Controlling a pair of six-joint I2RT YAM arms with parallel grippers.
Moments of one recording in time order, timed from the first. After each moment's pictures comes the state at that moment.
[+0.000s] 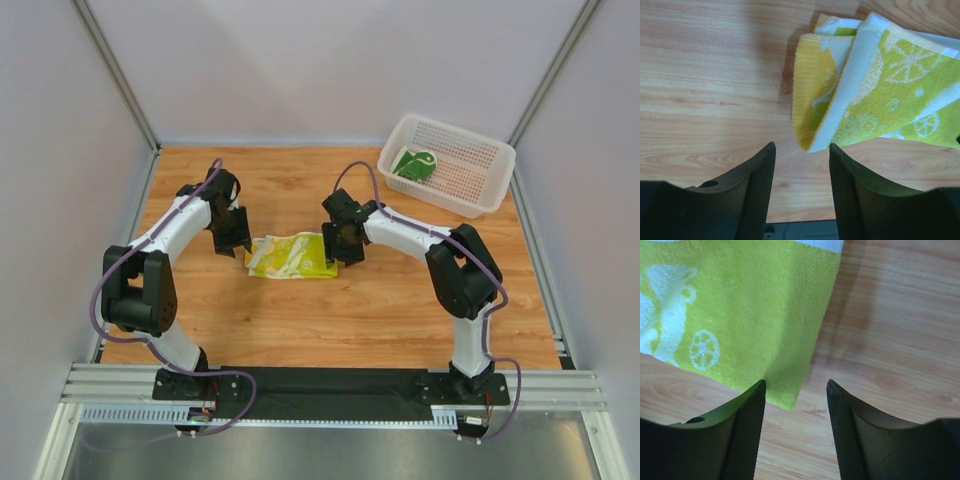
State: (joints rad) left arm -0.17 1.66 1.24 -0.87 0.08 -0.42; right arm 0.69 1.96 1.43 -0.67 -0.02 0.56
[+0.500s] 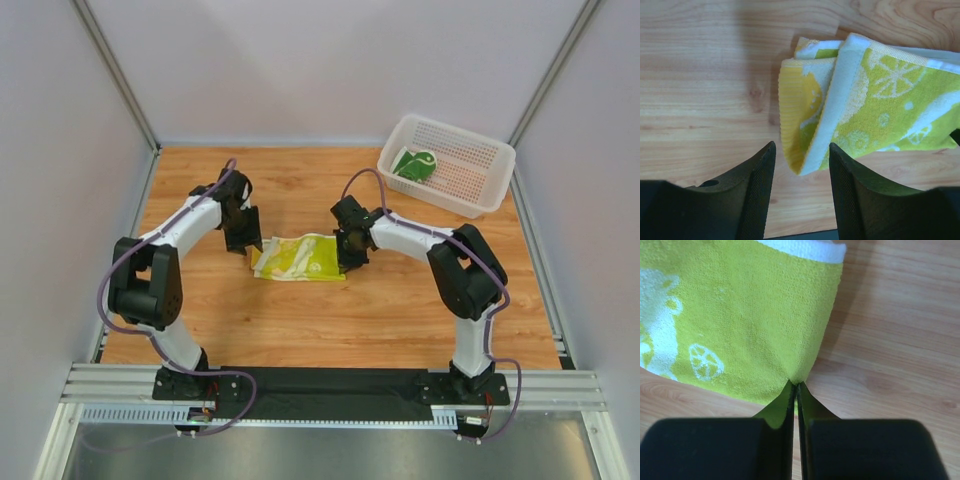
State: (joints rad) left arm -0.23 1.70 1.24 -0.79 0.10 -0.42; right arm 0.66 1.95 1.32 -0.58 -0.06 0.57
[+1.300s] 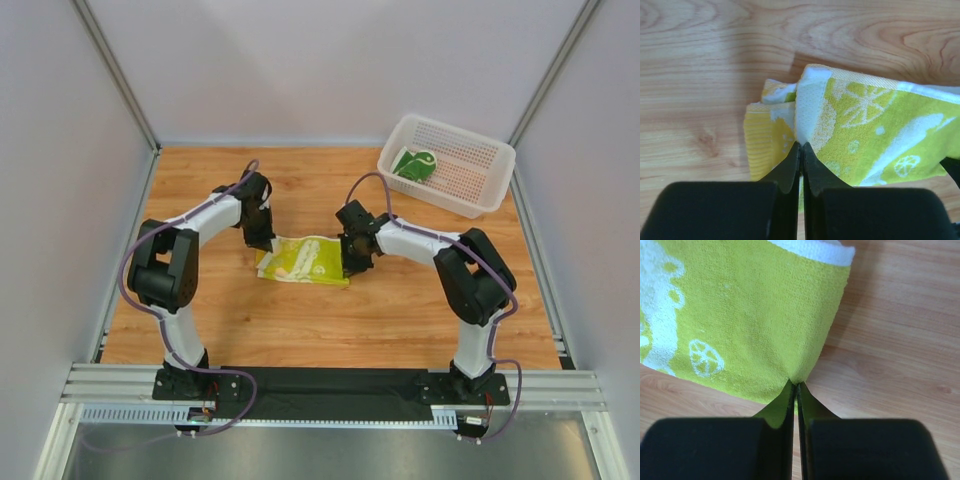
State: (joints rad) left arm -0.31 1.86 1.30 -0.68 0.13 -0.45; right arm 0.65 1.89 1.23 -0.54 -0.07 0.57
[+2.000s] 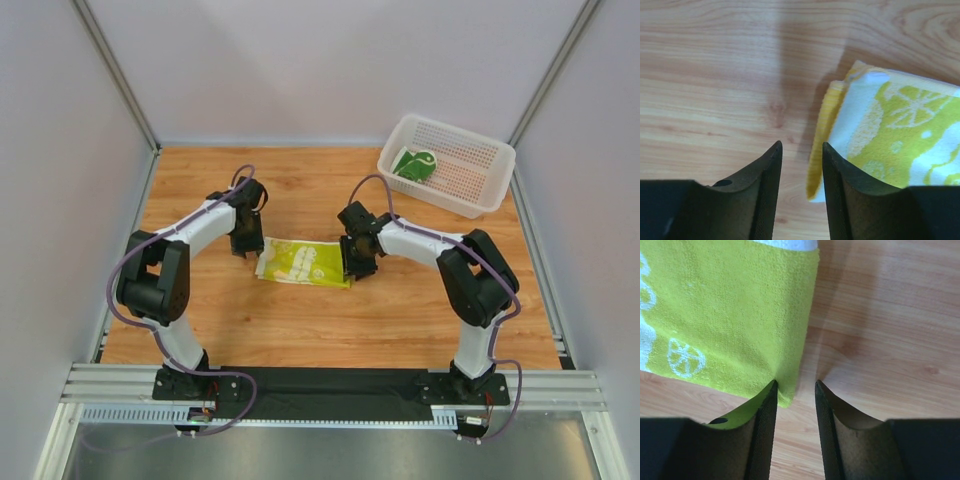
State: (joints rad) left arm -0.32 1.76 1.20 -0.72 -0.10 -0.48; right arm 0.65 1.87 1.21 -0.58 -0.07 0.56
